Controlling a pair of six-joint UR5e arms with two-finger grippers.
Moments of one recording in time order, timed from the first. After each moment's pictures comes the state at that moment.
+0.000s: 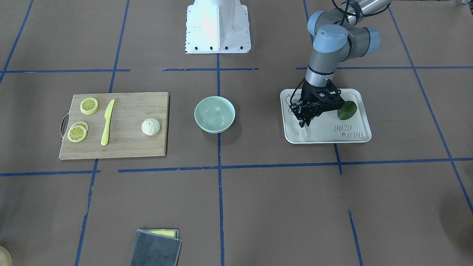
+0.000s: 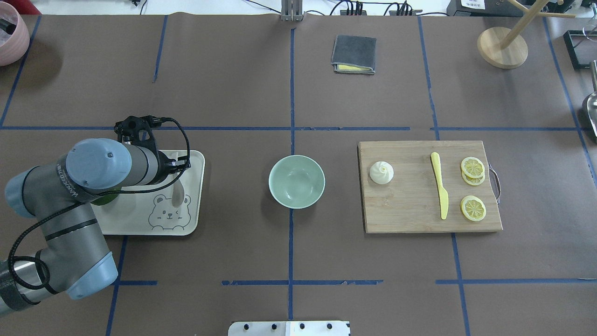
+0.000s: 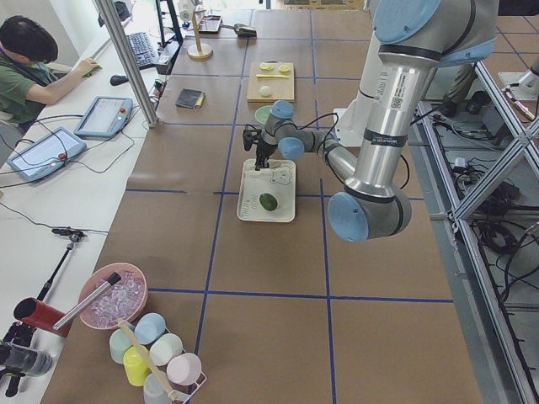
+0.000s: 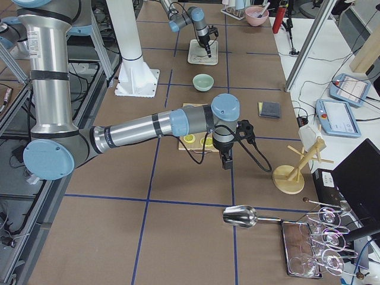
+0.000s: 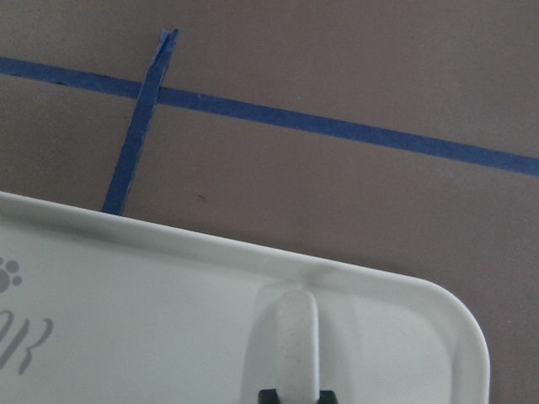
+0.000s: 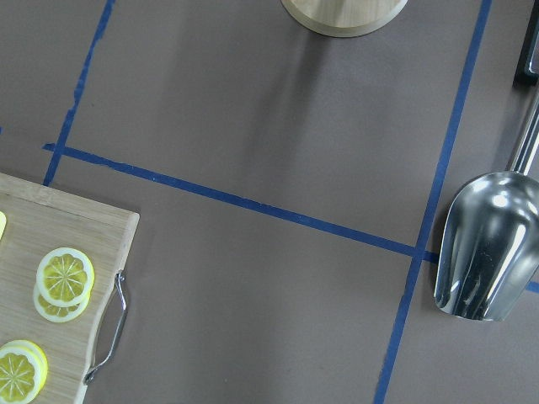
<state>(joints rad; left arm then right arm) -0.56 -1.85 -1.80 -1.94 -1.64 -1.42 1.51 -1.55 1.84 -1.65 2.40 -0.07</state>
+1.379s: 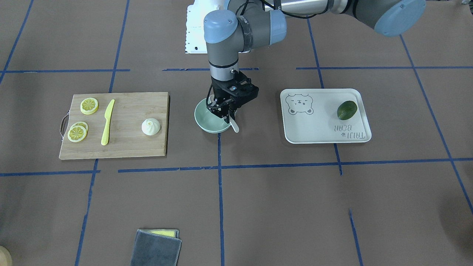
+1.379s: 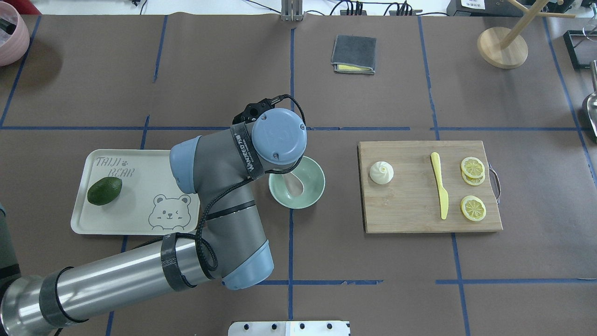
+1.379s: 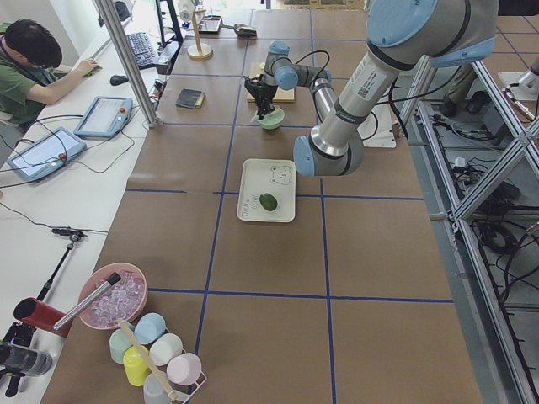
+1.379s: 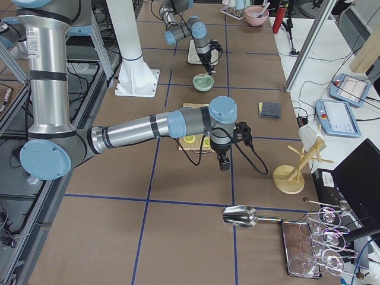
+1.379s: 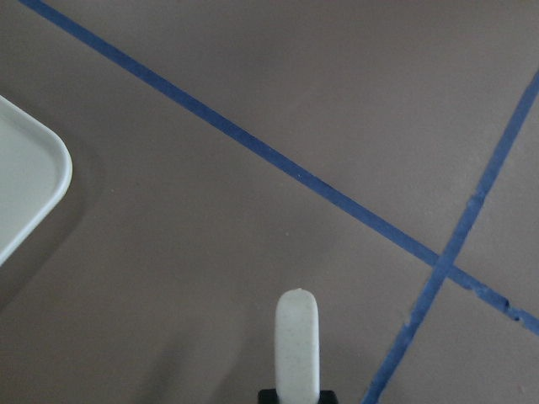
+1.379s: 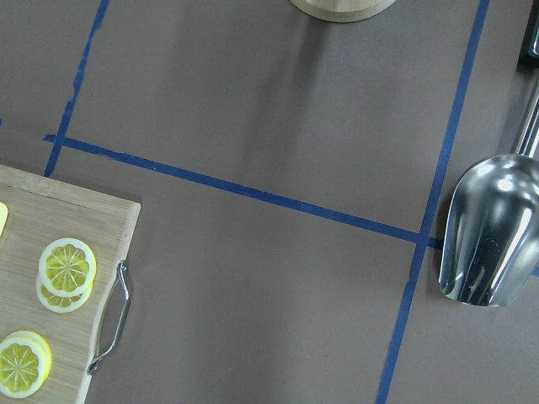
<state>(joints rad) -0.45 -2.45 -1.54 -1.49 -1.61 -1.83 1.51 -1.58 1.85 -1.65 2.41 -0.07</state>
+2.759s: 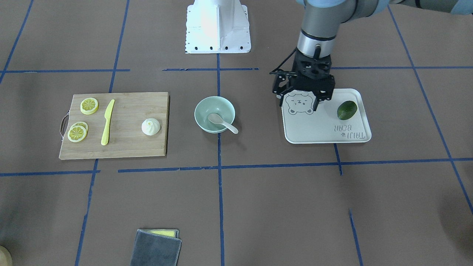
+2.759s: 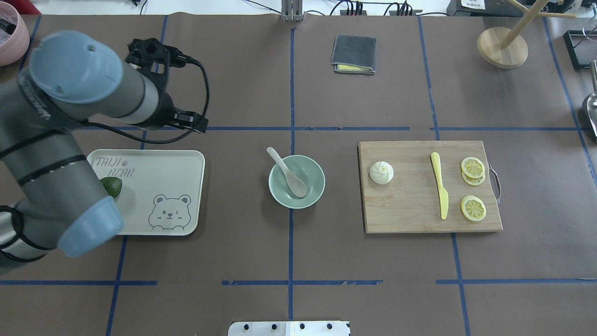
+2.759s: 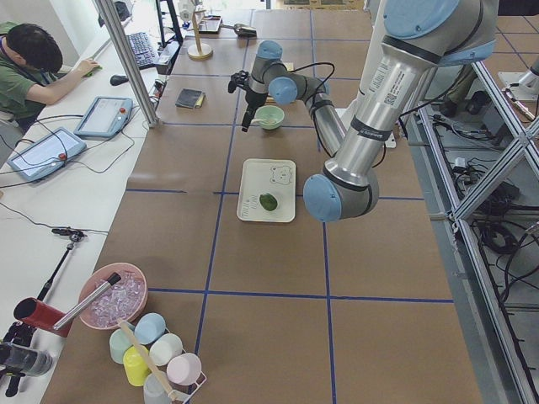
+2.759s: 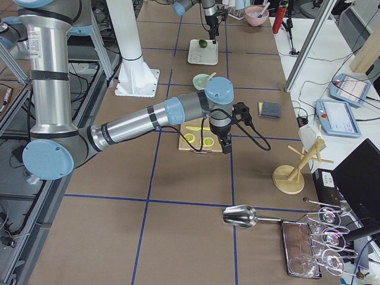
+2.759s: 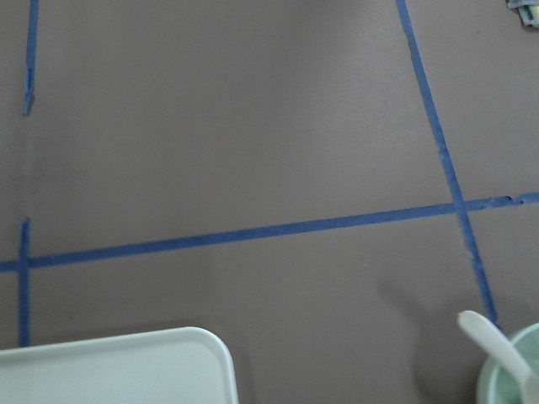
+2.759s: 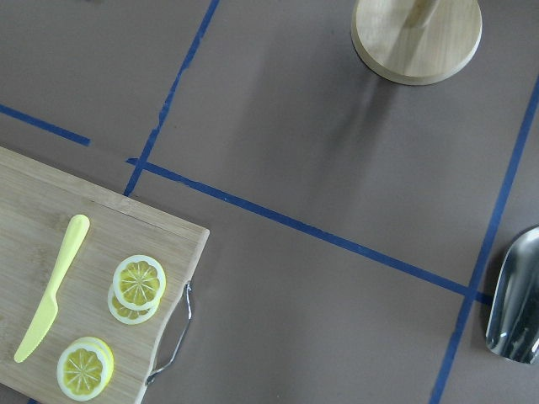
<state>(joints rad) -0.77 -2.03 -2.00 -1.50 -1.84 -0.75 1.47 -1.56 1.97 -1.63 2.43 -0.08</state>
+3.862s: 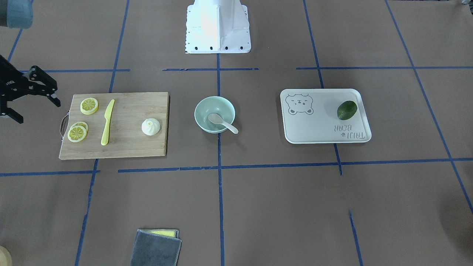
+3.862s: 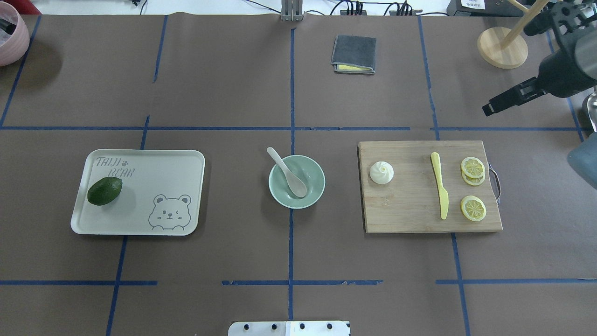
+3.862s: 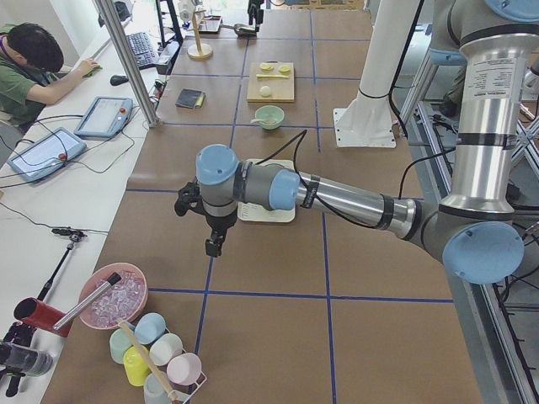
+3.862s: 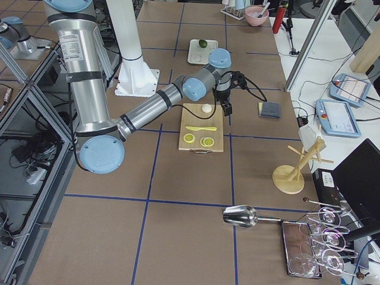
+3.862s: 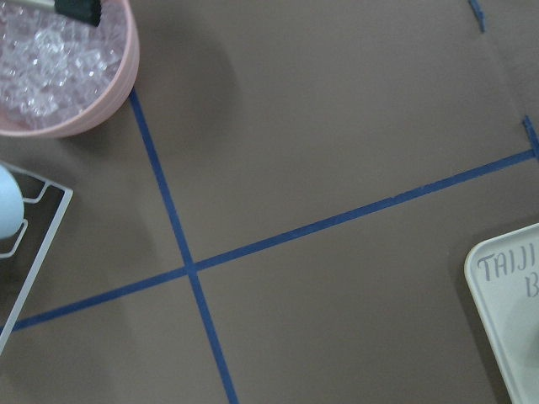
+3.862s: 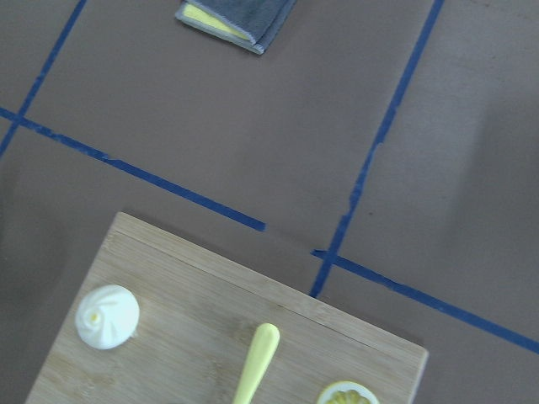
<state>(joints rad) -1.57 -1.56 -1.78 -1.50 -2.38 0.11 1.07 -1.37 1.99 -1.45 2.25 0.46</state>
